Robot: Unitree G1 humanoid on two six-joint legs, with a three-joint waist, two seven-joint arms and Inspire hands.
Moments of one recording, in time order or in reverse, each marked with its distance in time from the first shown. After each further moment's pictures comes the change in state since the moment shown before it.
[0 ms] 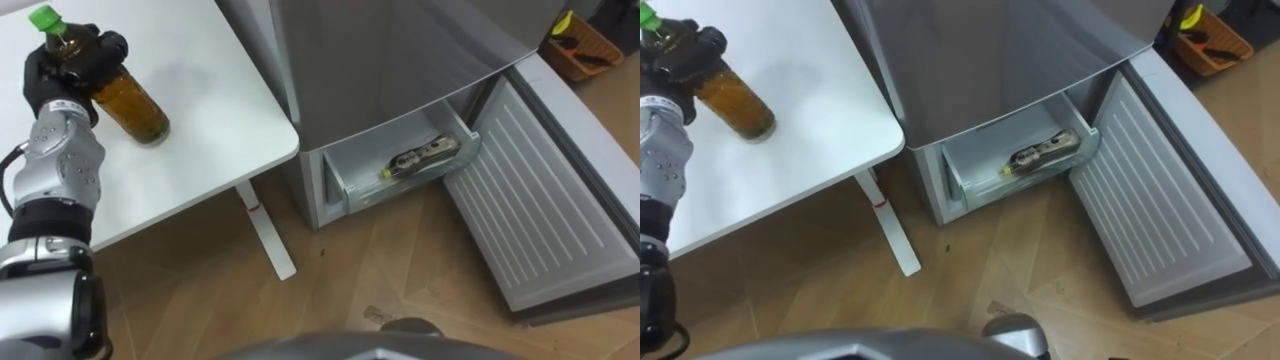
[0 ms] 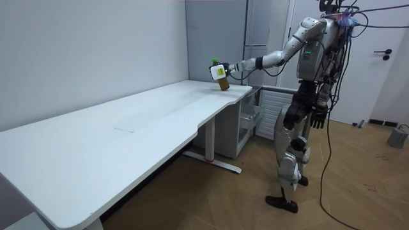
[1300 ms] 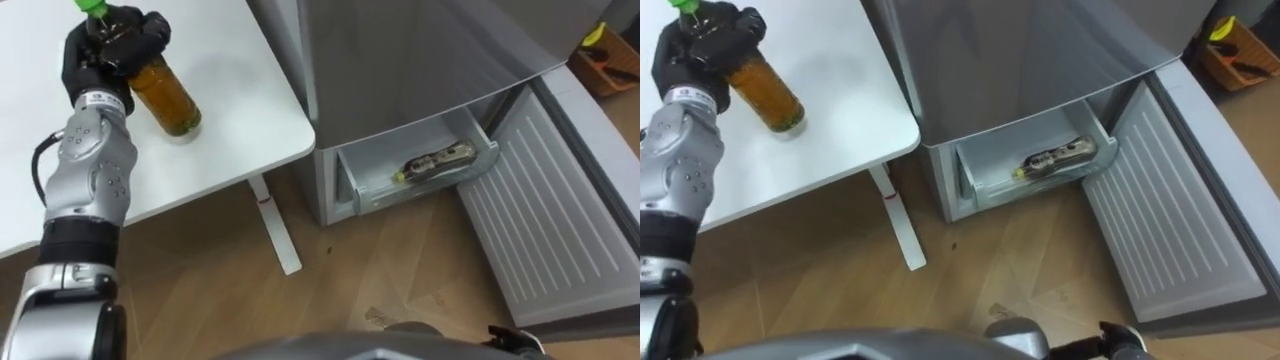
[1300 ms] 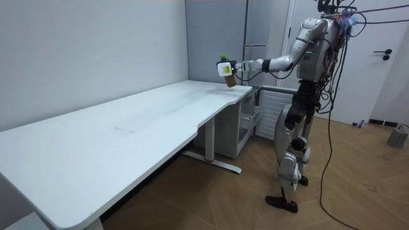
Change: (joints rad) left arm 0.163 -0.094 -0.065 -0.390 -0.003 0.009 -0.002; right arm -0.079 0.019 0.017 -0.023 0.072 -0.030 -0.030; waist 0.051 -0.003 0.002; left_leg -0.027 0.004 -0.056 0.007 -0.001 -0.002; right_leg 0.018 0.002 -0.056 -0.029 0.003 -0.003
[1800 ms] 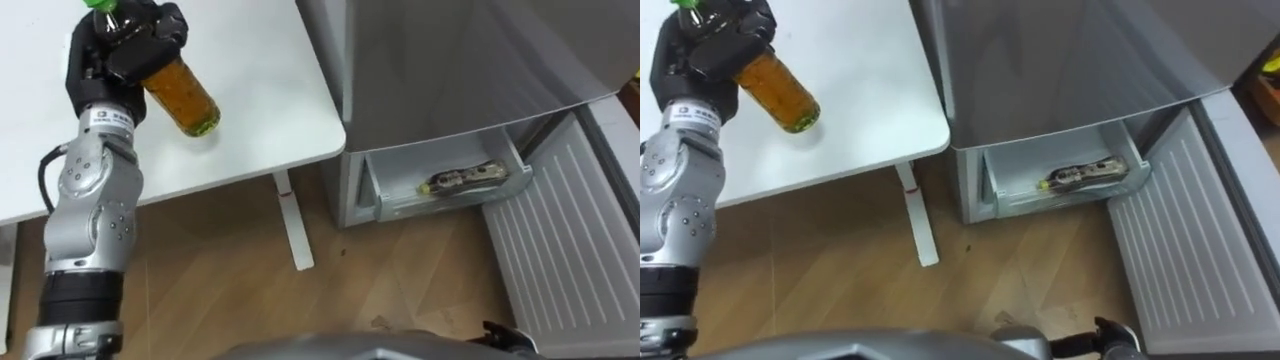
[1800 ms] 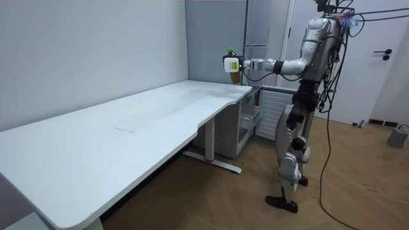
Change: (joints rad) left arm 0.169 -0.050 -0.001 -0.307 0.030 0.000 -0.064; right arm 0.002 0.005 0.066 0.001 0.130 -0.019 -0.013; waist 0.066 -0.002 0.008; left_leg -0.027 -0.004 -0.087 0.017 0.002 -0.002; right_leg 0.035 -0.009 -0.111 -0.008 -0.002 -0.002
